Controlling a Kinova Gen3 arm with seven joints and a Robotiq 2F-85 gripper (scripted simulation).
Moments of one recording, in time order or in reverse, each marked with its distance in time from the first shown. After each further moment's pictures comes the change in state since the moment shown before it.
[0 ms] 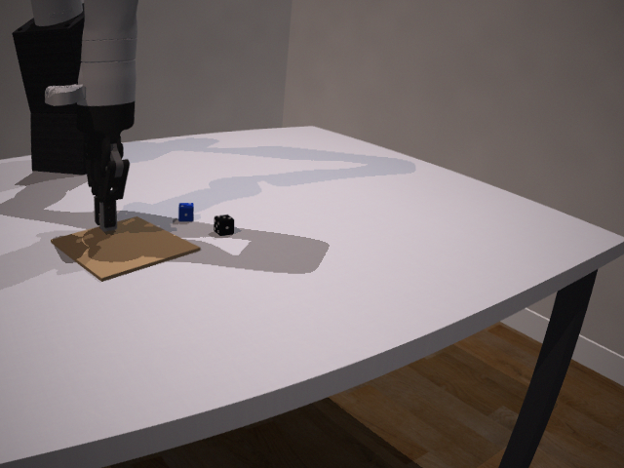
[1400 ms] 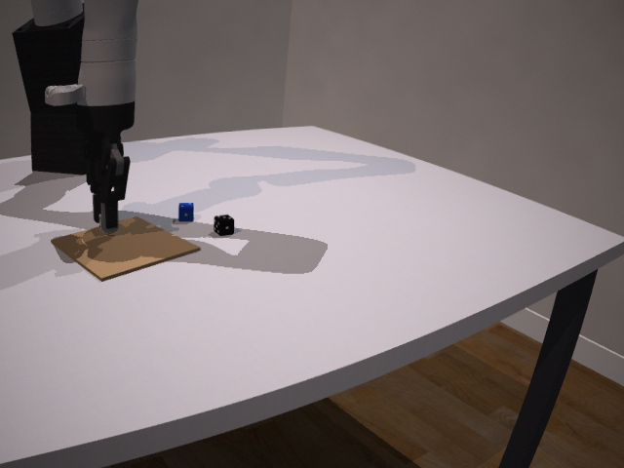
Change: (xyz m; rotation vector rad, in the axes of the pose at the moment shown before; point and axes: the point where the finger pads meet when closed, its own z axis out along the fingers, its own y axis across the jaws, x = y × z) arm 0.000 0.000 0.000 0.000 0.000 0.000
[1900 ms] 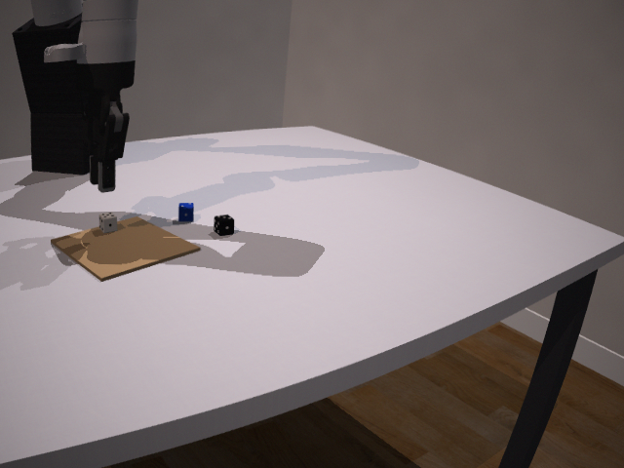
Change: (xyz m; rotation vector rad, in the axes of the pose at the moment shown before) arm 0.002 0.003 -0.050 -0.007 0.001 -0.013
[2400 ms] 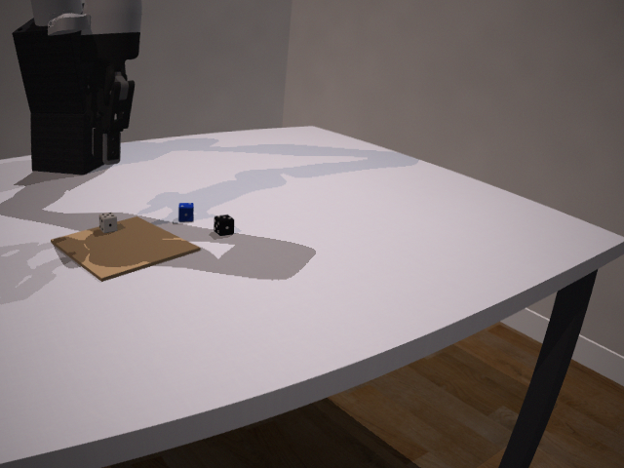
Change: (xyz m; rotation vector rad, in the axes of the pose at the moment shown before) arm -0.003 -0.005 -0.035 0.010 -0.006 0.000
